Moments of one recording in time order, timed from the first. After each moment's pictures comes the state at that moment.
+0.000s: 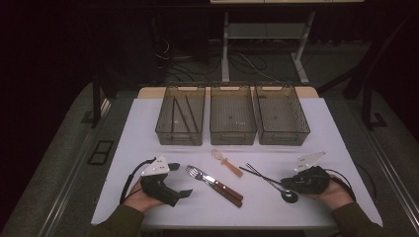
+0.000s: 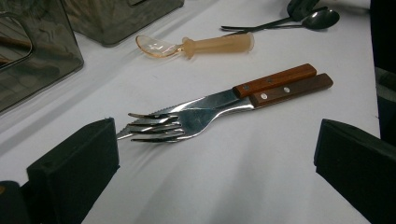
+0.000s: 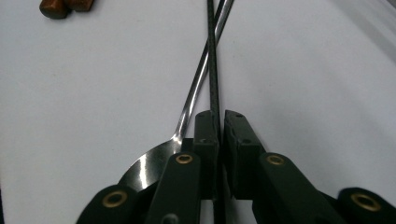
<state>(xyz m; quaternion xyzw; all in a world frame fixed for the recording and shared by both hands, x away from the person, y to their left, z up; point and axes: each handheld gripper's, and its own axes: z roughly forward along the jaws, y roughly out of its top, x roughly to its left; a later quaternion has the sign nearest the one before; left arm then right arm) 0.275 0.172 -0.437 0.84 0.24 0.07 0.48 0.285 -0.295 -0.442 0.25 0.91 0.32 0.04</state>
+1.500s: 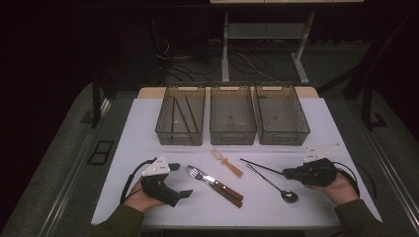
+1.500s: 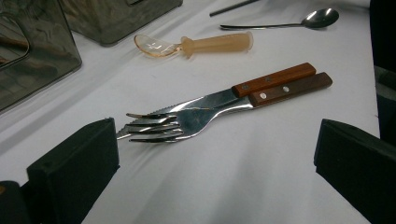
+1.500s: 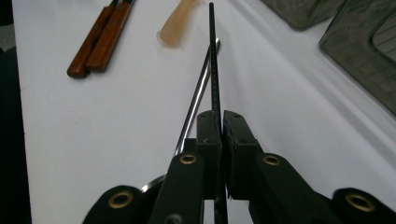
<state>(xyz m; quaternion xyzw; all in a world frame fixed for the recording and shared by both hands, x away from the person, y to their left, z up) 0.275 0.172 -0.437 0.84 0.24 0.06 0.48 0.292 -0.306 -0.413 0.26 0.88 0.39 0.05</state>
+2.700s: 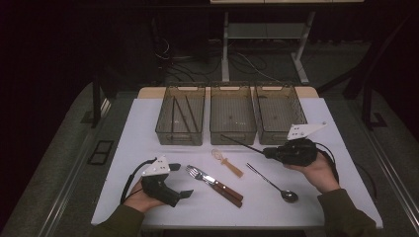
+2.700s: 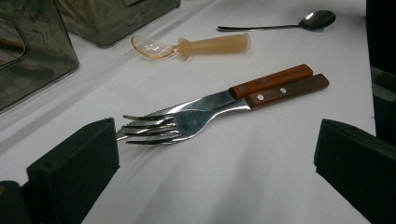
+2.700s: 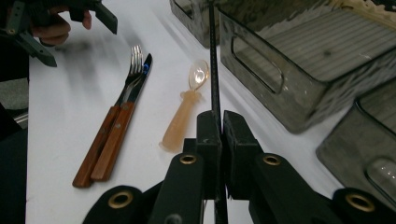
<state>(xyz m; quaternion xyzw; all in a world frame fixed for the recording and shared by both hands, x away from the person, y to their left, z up) 0.275 0.171 -0.437 0.84 0.24 0.06 0.48 0.327 -0.255 -0.377 0.26 0.85 0.45 0.06</state>
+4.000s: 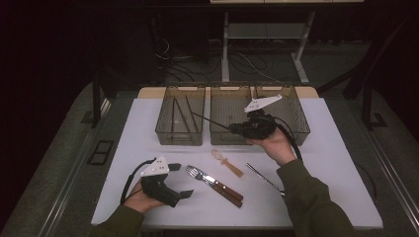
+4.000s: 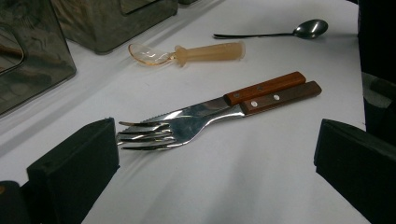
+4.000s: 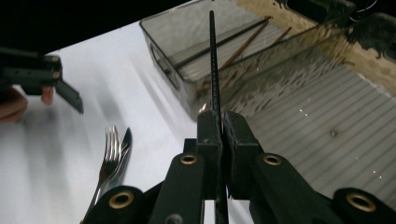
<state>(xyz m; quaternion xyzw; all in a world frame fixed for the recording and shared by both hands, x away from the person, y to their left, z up) 0.272 0.170 -0.434 0.83 0.24 0.06 0.50 0.387 -0.155 -0.344 0.29 0.85 0.44 0.08</state>
